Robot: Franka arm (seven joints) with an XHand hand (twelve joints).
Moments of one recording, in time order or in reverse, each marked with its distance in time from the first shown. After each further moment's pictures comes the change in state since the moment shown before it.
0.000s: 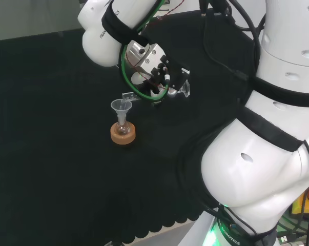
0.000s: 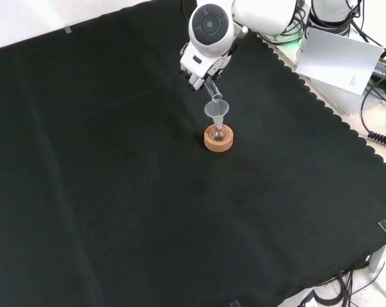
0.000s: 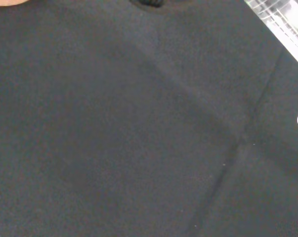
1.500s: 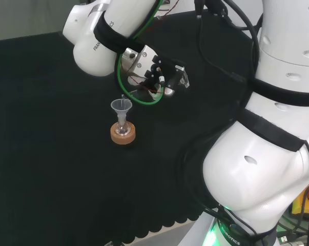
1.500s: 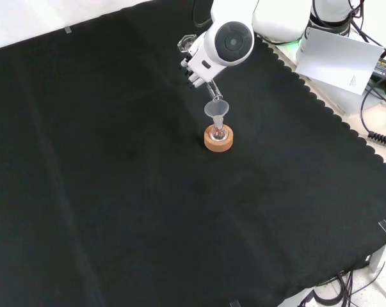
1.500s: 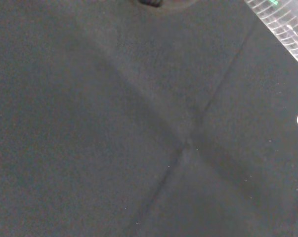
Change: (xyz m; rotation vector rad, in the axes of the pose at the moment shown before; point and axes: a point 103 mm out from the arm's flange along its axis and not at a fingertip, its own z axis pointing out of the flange) arm 0.002 -0.006 -0.014 0.007 -0.186 0.070
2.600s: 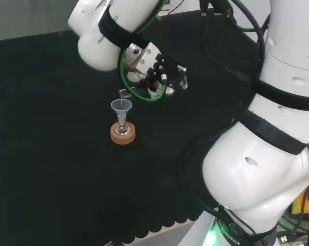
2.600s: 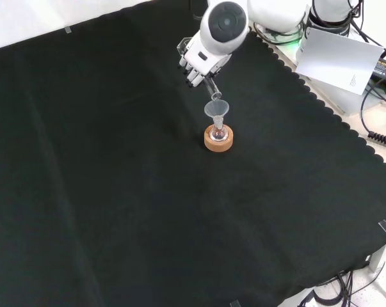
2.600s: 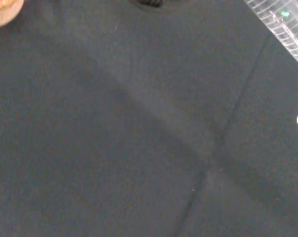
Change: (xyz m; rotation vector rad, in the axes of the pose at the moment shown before) arm -0.007 0.002 0.001 -0.078 0.136 -0.006
